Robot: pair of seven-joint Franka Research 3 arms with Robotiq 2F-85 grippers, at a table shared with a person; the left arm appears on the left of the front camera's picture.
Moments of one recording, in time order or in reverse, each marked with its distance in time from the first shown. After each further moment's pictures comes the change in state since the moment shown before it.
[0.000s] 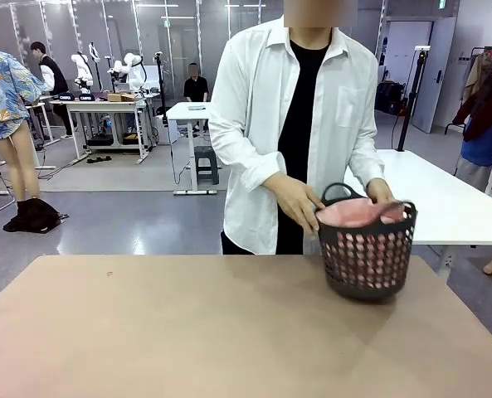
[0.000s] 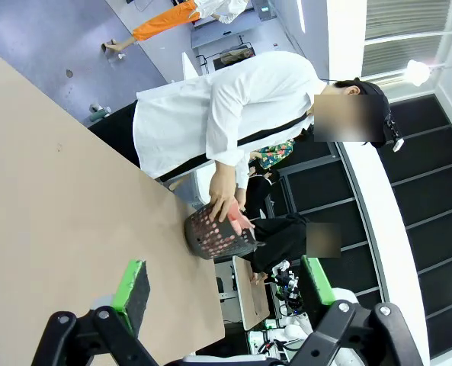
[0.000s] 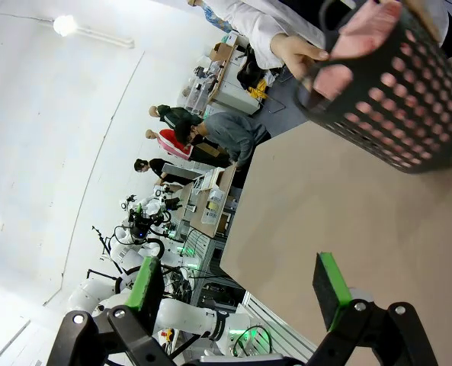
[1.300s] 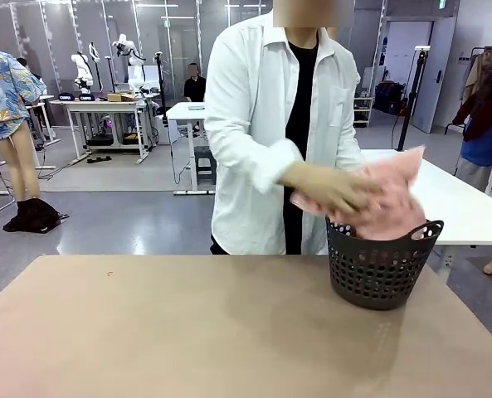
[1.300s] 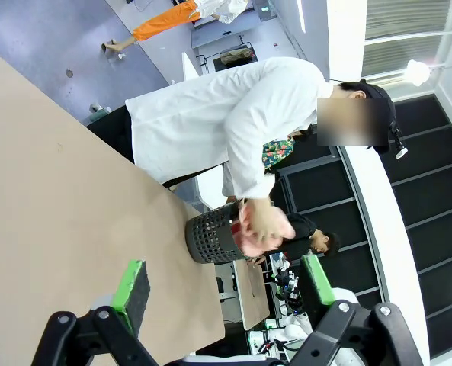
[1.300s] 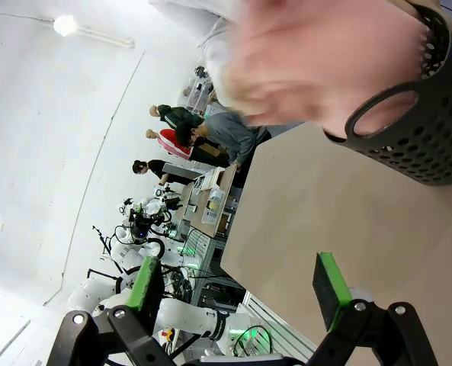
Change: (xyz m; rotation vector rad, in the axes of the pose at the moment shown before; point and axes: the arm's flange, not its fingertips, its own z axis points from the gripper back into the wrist) left arm 0.000 0.000 0.000 0.000 0.001 0.000; right arm 0.000 0.000 0.000 0.002 0.001 0.000
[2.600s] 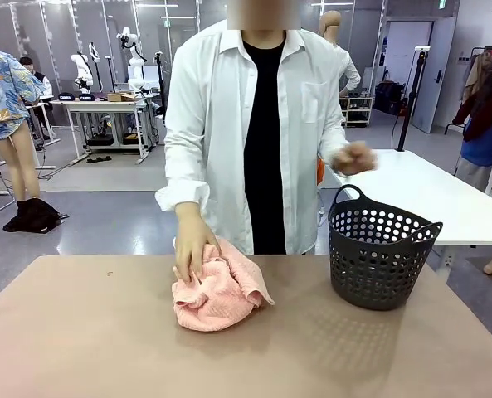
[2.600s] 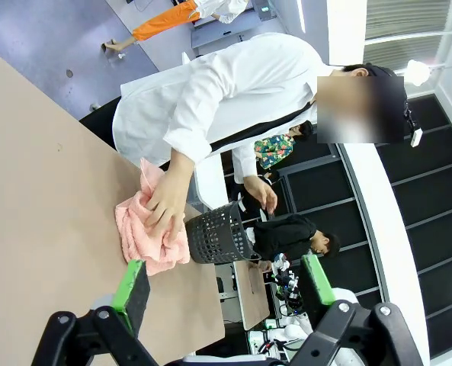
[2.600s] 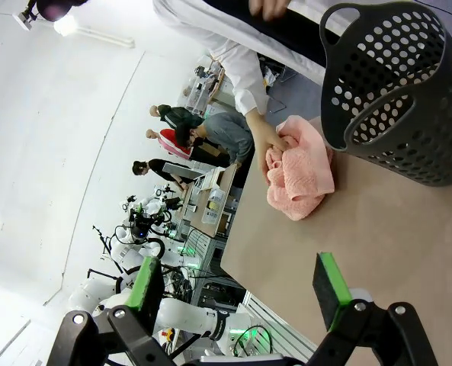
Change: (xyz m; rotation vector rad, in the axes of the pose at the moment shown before) left arm 0.000 0.000 0.000 0.000 0.000 0.000; right arm 0.000 0.000 0.000 0.001 0.000 0.000
